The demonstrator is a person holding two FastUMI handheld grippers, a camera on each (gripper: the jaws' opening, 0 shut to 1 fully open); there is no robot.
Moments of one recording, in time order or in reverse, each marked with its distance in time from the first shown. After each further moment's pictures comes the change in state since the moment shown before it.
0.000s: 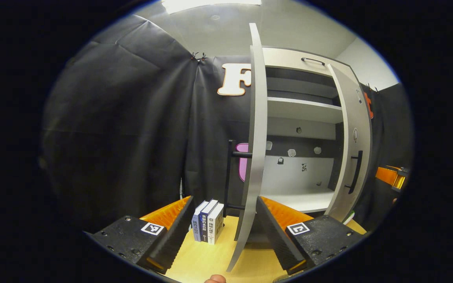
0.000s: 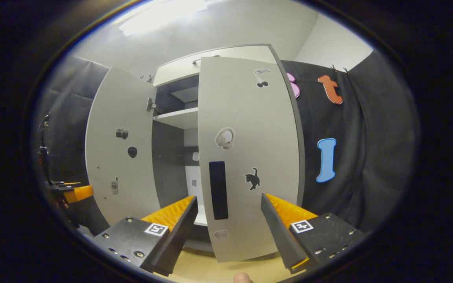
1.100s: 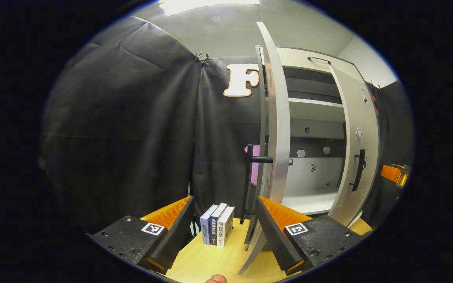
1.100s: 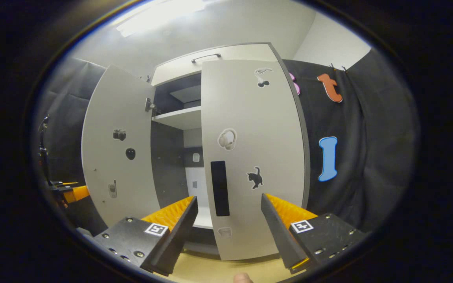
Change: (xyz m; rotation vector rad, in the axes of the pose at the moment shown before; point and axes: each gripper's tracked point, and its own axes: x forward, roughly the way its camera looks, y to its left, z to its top) left arm 0.010 0.019 0.004 0.041 -0.018 0.052; right arm 0.009 0.005 -0.002 0.014 -0.010 -0.014
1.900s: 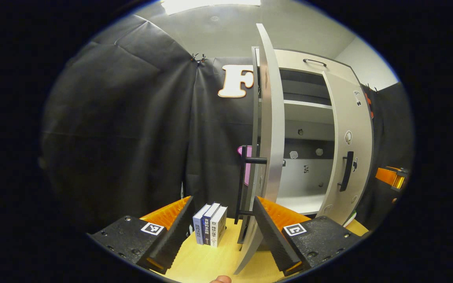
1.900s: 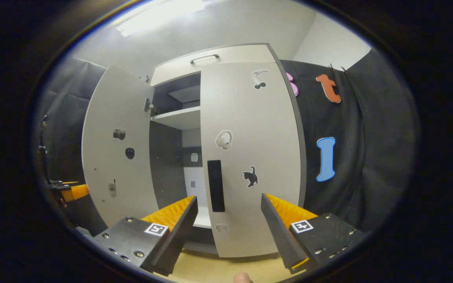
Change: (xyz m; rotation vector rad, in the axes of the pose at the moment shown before) left arm -0.002 -0.014 0.001 -0.021 -0.005 -0.056; right arm -0.004 -0.007 -0.001 -0.009 0.001 -0.003
